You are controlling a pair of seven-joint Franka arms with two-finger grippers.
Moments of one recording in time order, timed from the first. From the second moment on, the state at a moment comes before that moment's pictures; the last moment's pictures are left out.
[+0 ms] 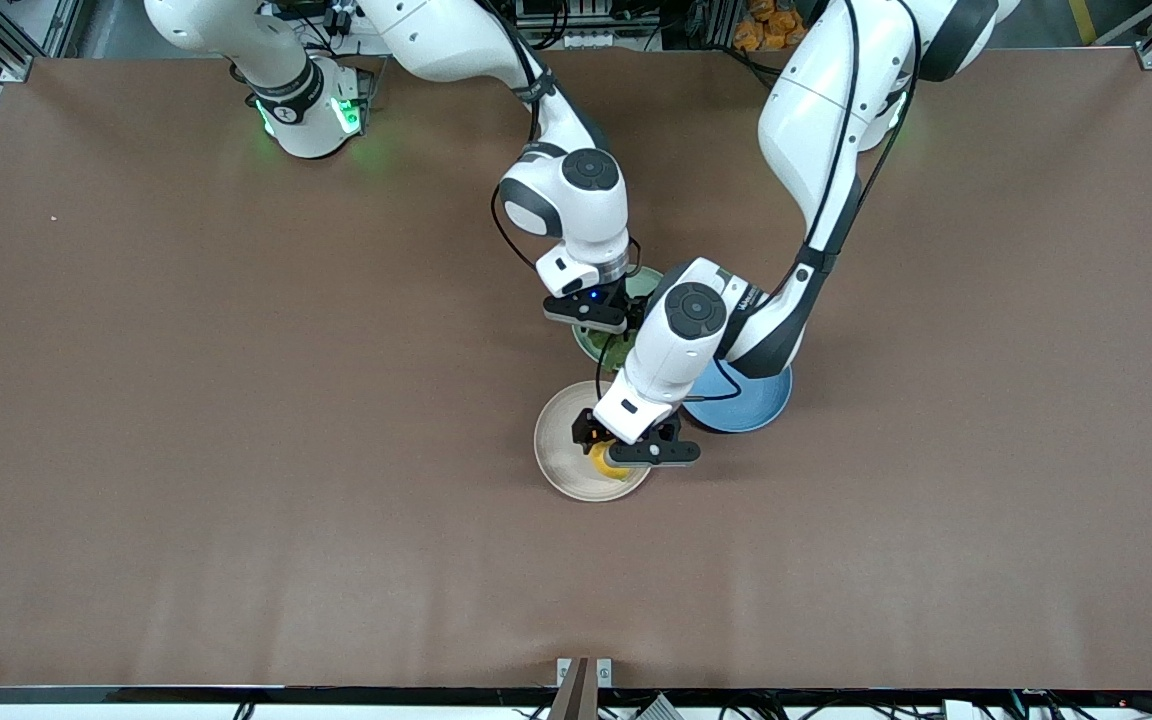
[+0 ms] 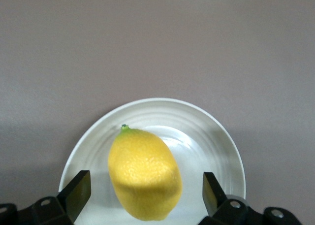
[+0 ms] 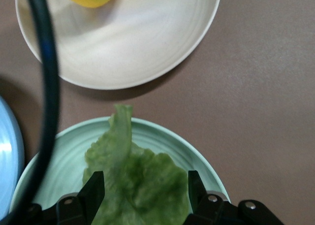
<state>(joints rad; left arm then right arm) -0.63 0.84 -0.02 -1.43 -0.07 2.61 -0.64 1.09 0.74 -0.20 -1.65 -0.04 2.58 1.31</state>
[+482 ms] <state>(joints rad) -0.63 0.87 -0.02 -1.43 -0.07 2.61 -0.64 1.09 0.79 -0.20 -1.60 -0.04 2.58 1.45</state>
